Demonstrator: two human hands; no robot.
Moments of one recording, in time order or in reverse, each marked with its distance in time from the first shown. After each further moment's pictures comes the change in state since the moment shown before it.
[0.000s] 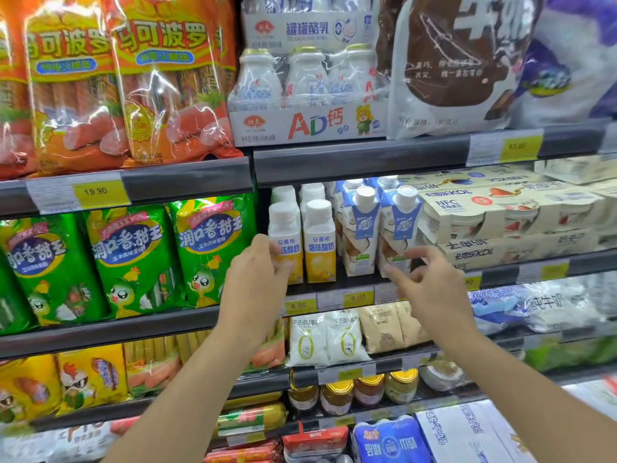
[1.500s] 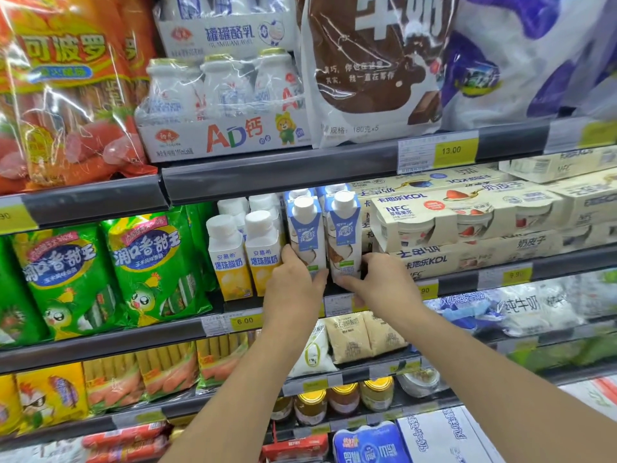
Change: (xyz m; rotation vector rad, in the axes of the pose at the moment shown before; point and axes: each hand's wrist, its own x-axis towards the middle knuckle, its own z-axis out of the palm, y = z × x) left_hand 0.004 0.084 0.110 -0.004 -0.086 -0.142; right_hand 0.059 0.026 -0.004 -0.203 -0.311 0.001
